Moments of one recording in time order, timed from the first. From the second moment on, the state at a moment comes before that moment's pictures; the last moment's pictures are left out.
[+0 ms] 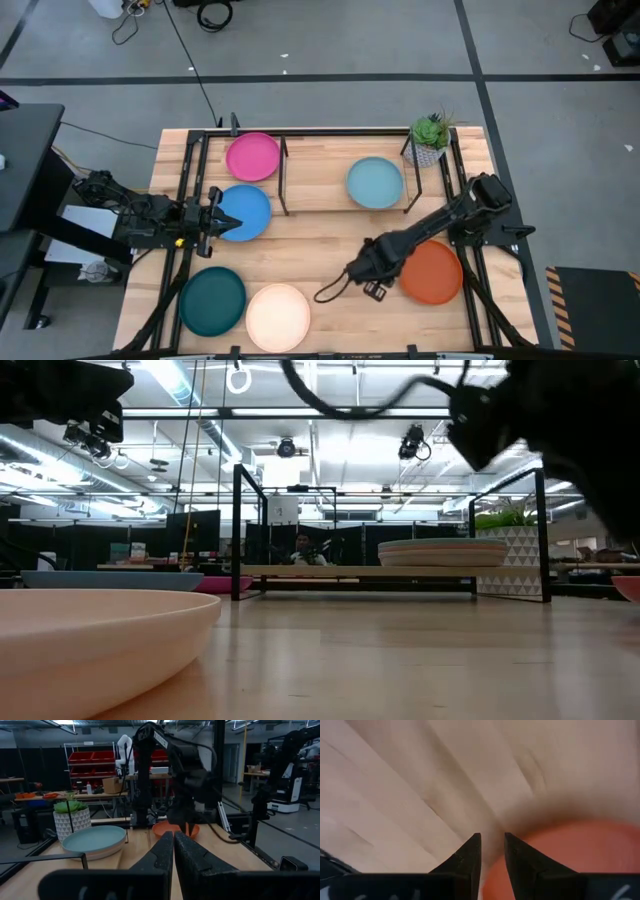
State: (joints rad) left arm -0.44 0.10 0.10 0.15 -0.37 0.07; right arm 0.42 1.86 1.34 -1.12 -0.21 1.07
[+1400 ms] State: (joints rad) left arm -0.44 0.10 0.10 0.16 -0.37 0.14; right arm 0.46 1.86 1.40 -0.92 -0.16 0.77
